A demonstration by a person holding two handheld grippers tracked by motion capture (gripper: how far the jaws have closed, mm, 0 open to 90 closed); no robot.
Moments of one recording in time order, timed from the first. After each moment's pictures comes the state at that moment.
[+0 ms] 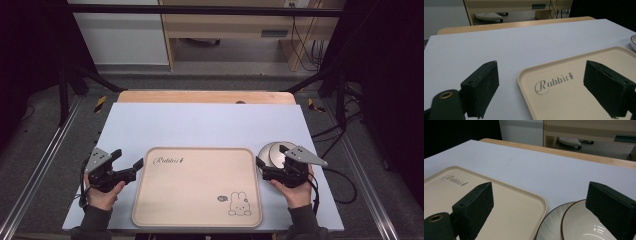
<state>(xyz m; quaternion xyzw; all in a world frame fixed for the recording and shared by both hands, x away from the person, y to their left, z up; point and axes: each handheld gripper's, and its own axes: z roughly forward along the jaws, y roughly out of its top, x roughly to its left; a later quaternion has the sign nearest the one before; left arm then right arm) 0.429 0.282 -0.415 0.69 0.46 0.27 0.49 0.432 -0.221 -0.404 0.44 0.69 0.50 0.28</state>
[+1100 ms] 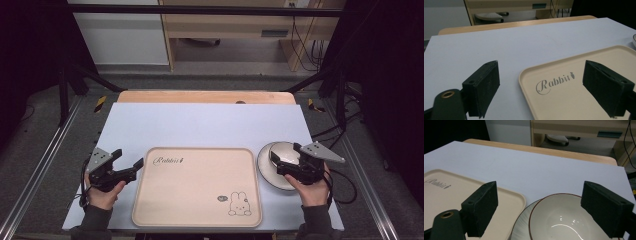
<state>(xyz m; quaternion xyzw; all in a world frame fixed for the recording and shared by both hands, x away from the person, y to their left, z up) 0.430 0.282 -0.416 0.69 0.46 0.27 0.49 0.432 -0.254 -0.389 0.48 0.68 0.47 0.29</state>
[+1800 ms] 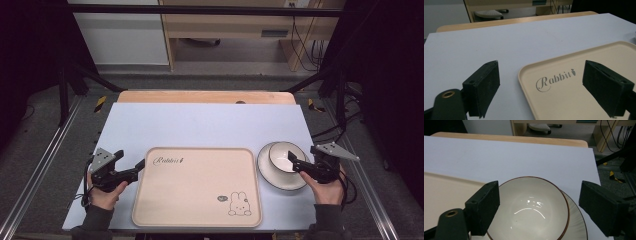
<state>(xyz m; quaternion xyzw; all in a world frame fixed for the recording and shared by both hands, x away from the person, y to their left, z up) 0.432 0.278 -0.421 0.70 0.46 0.27 0.48 0.439 -0.298 -0.402 0.54 0.66 0.43 0.30</state>
